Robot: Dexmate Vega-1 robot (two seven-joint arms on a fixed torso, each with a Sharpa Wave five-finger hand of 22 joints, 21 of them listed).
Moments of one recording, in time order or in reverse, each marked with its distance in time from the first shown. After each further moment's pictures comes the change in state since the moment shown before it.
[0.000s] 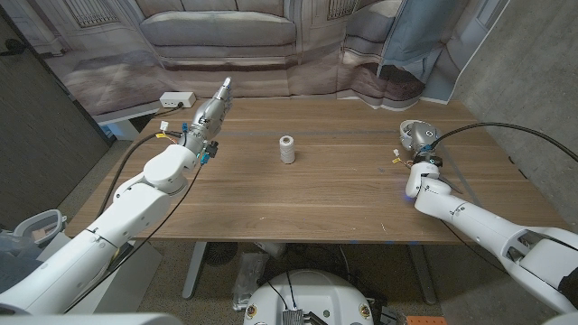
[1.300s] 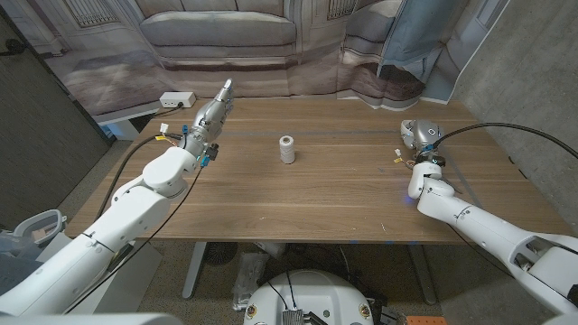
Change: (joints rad) left arm 0.034 0.012 -0.015 -0.042 -0.004 0.017 0.013; left_hand -0.009 -0.009 0.004 0.004 0.000 0.002 -0.009 0.000 0.000 0.002 -0.009 0.000 0.000 0.000 0.000 0.000 0.000 0.000 0.000 0.000 0.000; right arm -0.038 -0.022 0.041 -0.064 -0.048 -0.012 -0.016; right_hand -0.006 0.006 -0.002 -0.004 0.000 -0.022 0.011 -0.010 0.000 -0.006 -0.005 0.008 -0.001 -0.001 0.009 0.019 0.004 0.015 -0.007 -0.008 0.022
